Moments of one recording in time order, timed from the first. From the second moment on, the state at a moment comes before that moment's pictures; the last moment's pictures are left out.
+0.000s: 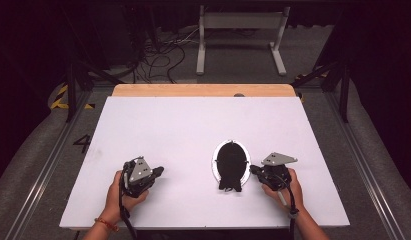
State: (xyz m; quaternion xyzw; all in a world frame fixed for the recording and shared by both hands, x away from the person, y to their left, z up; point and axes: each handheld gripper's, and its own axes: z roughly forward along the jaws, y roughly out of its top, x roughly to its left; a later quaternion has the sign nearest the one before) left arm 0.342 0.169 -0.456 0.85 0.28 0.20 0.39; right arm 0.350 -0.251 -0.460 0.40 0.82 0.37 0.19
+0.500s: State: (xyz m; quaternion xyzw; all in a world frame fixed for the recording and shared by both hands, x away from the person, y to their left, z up) left arm 0.362 0.141 -0.454 0.86 0.25 0.19 0.39; right arm 0.351 -0.238 -0.461 0.39 0.82 0.37 0.19
